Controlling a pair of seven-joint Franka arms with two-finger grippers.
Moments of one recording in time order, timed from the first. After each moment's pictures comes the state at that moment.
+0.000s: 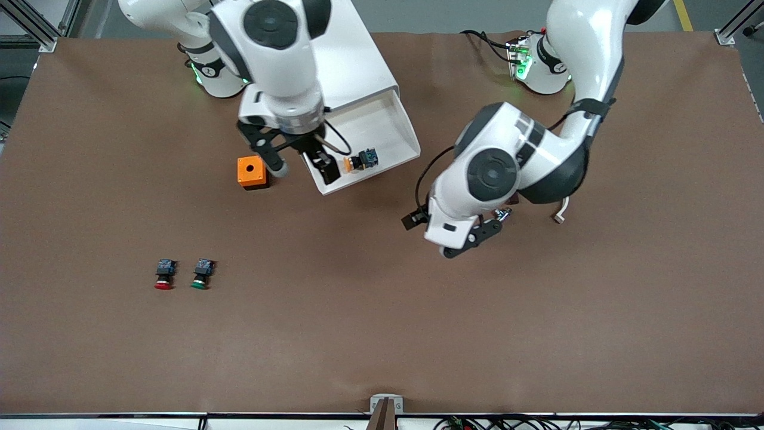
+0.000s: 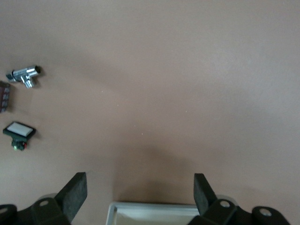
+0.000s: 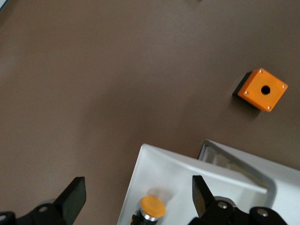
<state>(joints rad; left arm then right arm) -0.46 0.63 -0.23 -1.22 -0.06 1.74 -1.08 0.64 0.19 -0.02 -1.59 -0.02 1.81 1.43</state>
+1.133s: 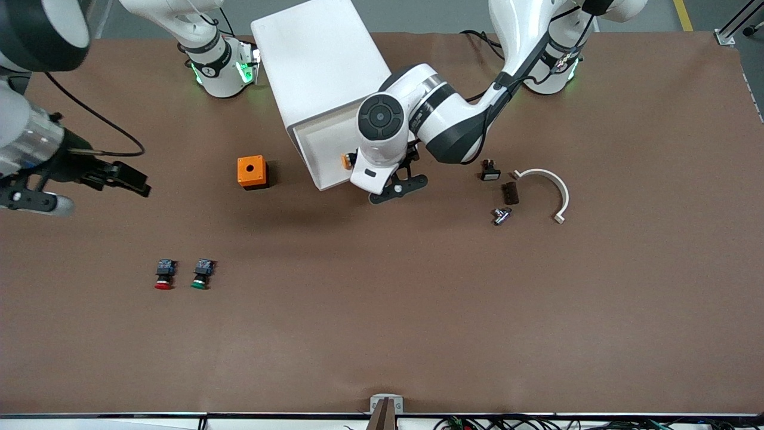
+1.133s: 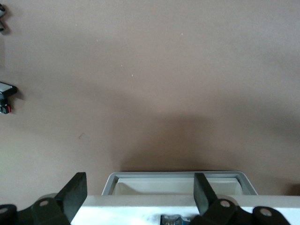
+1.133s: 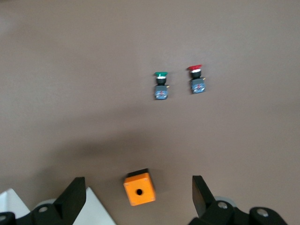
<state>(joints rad) -0.66 0.63 -0.23 -1.29 -0.04 1.75 -1.19 0.07 0.07 -0.02 -1.57 0.06 1.62 0.17</state>
